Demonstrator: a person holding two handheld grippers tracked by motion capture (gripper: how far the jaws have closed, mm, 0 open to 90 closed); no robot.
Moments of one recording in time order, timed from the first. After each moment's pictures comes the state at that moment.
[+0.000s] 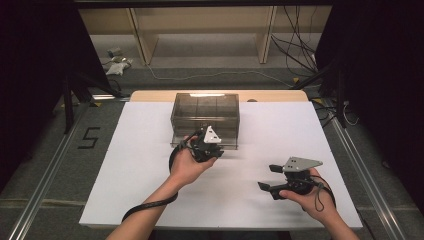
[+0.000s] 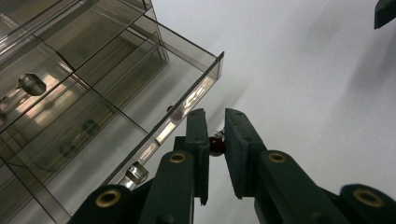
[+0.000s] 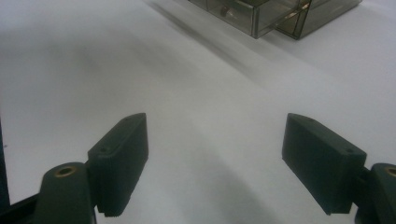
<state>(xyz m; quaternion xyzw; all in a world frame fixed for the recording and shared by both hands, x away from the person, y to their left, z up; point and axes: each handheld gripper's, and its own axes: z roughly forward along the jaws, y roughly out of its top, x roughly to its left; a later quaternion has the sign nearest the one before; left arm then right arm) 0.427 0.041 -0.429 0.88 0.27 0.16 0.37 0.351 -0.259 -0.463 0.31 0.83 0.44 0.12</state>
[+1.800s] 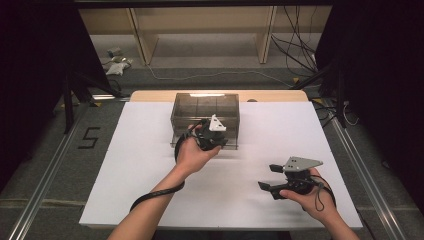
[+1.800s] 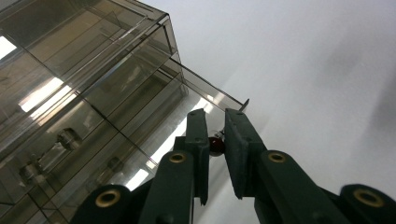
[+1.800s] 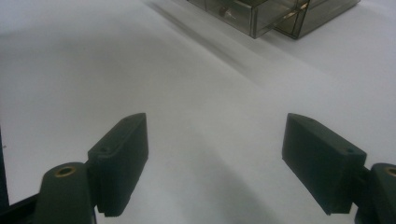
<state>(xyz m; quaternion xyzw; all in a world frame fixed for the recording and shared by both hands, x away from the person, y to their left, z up) 0.451 0.028 -0.412 0.87 0.27 0.17 0.38 0.351 -0.260 -0.463 0.31 0.83 0.44 0.12</state>
